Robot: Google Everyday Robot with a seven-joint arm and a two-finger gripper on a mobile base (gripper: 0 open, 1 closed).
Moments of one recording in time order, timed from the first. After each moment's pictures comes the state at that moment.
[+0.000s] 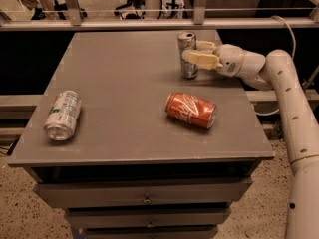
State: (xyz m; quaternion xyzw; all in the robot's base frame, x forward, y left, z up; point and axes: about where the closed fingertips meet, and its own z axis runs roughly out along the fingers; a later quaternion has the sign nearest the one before) arm 0.714 -0.121 0.897 -0.39 0.50 0.50 0.59
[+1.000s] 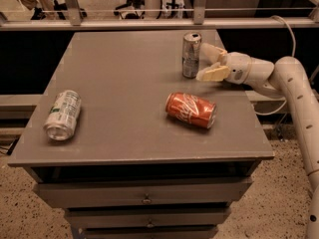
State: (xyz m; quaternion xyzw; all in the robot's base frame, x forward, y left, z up) arm 0.707 -0.140 0.879 -0.37 0.54 0.48 0.58
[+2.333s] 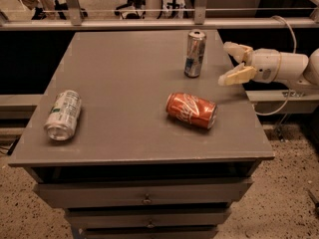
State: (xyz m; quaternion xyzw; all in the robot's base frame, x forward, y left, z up) arm 0.676 -0.203 0.888 -0.42 0.59 0.39 0.57
